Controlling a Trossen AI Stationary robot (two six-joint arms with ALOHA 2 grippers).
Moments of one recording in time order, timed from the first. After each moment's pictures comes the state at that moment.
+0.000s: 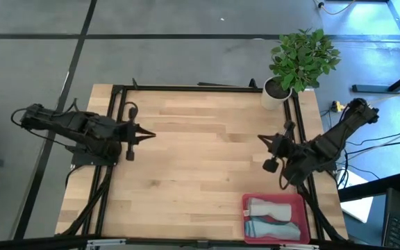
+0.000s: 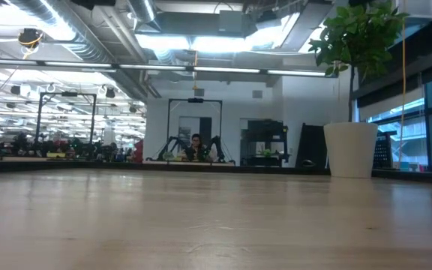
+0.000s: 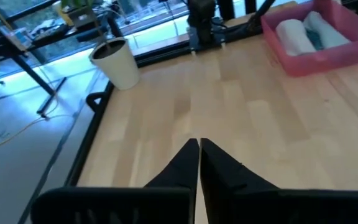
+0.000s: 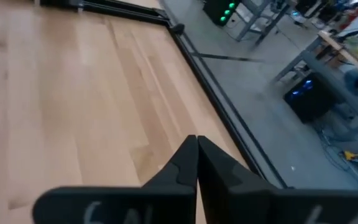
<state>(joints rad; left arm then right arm) -0.24 0.67 0.81 -0.56 -0.38 0.16 0.68 1.11 1.12 -1.14 1.08 0.64</state>
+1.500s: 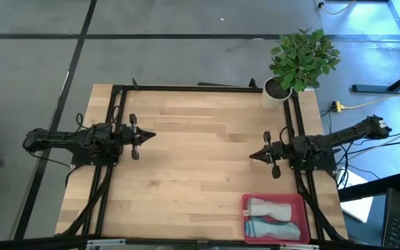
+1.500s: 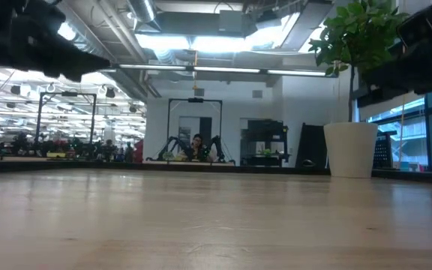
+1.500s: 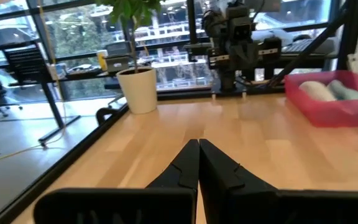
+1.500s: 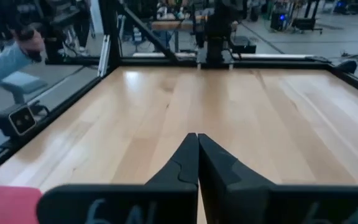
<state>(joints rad) 0.03 0.17 0.07 0.07 -0.17 0.11 0.25 0.46 0.03 0.31 0.13 0.05</state>
